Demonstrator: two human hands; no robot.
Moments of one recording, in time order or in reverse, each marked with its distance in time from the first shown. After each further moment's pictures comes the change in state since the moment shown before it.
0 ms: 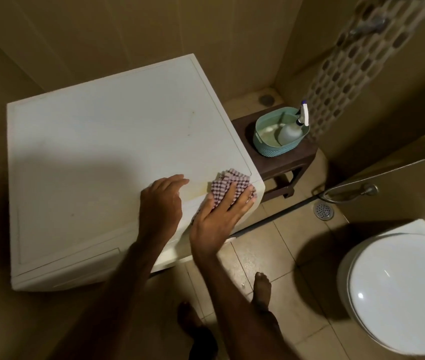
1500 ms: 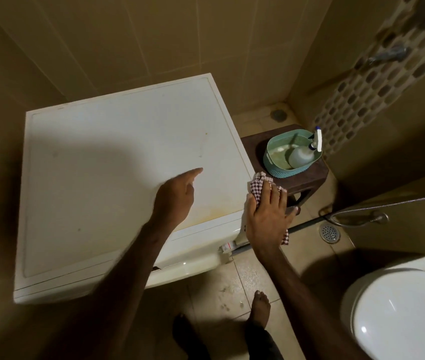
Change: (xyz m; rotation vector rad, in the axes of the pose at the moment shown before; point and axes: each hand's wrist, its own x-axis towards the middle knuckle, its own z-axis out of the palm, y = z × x) left_hand 0.080 0.015 -0.009 -0.246 -0.083 -0.225; right_hand 0.141 0.028 -0.036 -0.603 -0.307 -0.258
